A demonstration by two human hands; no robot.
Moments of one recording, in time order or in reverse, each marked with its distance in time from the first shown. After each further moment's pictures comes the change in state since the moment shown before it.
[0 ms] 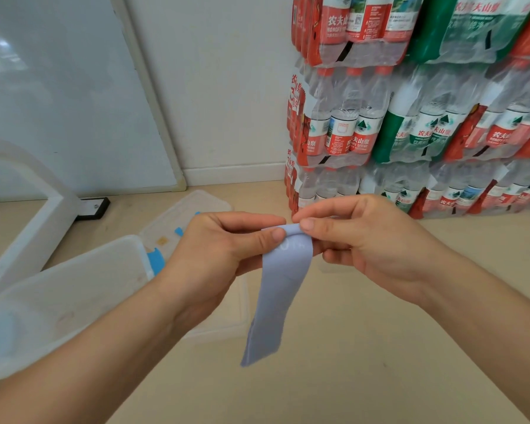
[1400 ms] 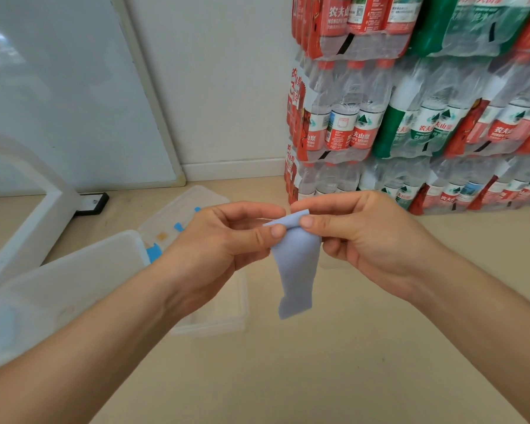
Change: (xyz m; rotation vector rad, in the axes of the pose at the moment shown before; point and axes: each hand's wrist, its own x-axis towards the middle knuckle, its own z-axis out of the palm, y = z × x) left_hand 0.007 -0.001 -0.006 -0.014 -0.082 -0.055; right_hand 0.006 0.007 0.002 0.120 0.074 0.007
